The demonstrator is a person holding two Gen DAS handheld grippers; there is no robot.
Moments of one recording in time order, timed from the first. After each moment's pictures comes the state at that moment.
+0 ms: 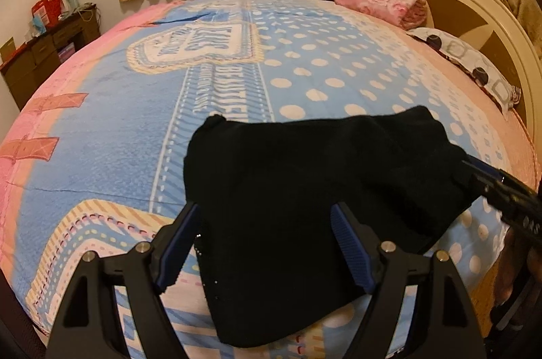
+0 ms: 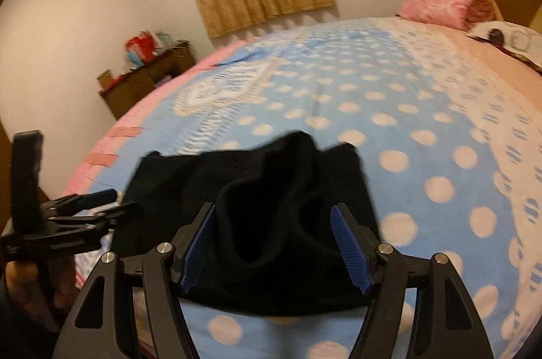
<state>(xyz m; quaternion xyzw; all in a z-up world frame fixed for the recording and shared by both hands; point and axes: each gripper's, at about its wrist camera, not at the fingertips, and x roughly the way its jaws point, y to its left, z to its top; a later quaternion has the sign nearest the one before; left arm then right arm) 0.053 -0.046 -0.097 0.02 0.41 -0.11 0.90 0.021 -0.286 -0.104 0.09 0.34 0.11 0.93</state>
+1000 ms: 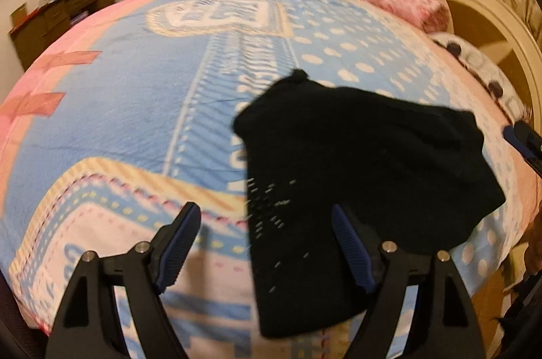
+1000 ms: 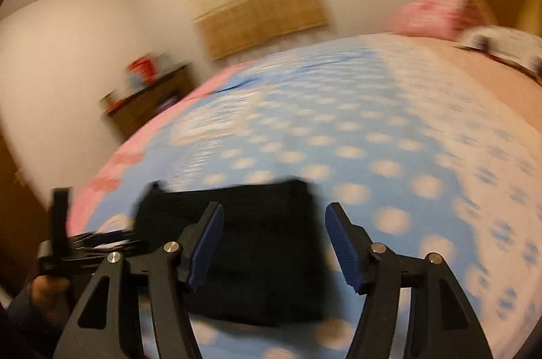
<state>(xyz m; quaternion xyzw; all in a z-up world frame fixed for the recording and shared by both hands) 0.051 -0.012 -0.122 -0.03 0.44 -0.08 0.89 0.029 -0.323 -0.073 0.11 0.31 0.17 0.93</state>
